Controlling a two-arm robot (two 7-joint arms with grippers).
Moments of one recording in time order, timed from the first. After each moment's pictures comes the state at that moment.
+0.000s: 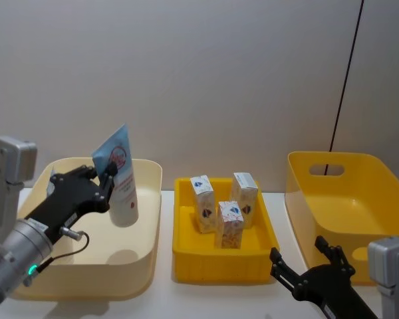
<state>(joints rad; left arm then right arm) -0.40 0.31 0.28 -1.50 -0.41 0.00 -0.31 -0.01 0.34 -0.23 -1.77 0.29 0.03 0.07</state>
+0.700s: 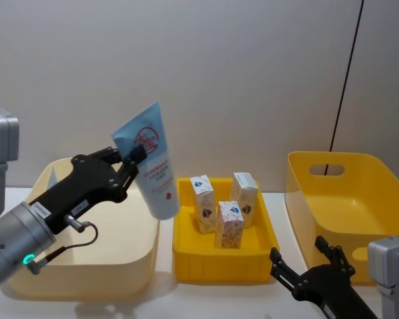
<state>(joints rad) -0.42 0.35 0.28 -1.58 -0.61 0.03 -0.54 -0.01 0.34 -0.23 -1.77 0.29 0.03 0.07</state>
